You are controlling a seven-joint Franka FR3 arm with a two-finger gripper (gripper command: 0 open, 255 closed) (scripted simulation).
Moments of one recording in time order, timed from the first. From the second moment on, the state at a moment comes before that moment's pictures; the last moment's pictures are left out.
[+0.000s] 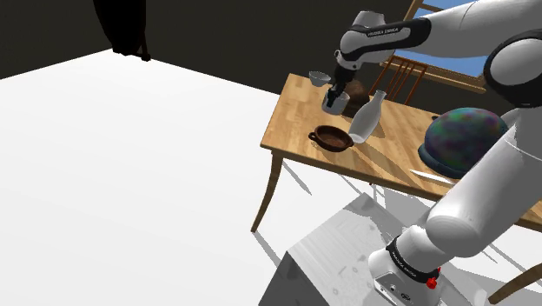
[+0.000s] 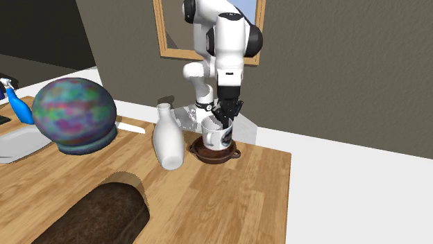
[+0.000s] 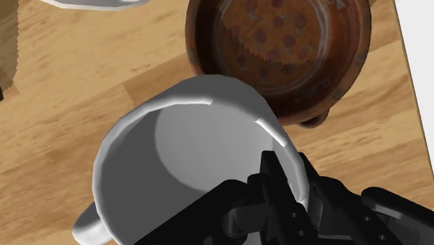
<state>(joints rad) -0.04 0.05 -0.28 -1.93 0.00 2.05 -0.55</state>
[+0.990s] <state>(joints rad) -0.04 -0.13 -0.28 -2.26 -0.06 2.20 -0.51</state>
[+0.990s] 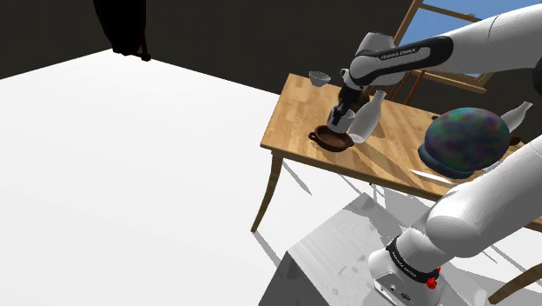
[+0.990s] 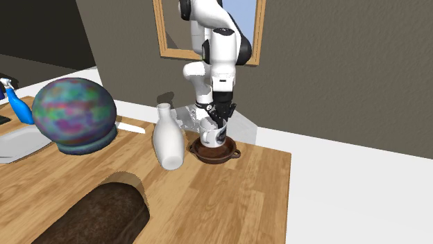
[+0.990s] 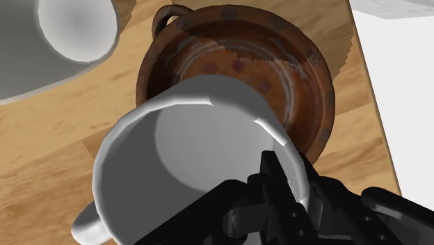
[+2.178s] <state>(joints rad) -0.04 -0.09 -0.28 -2.31 -0.05 2.28 -0.52</state>
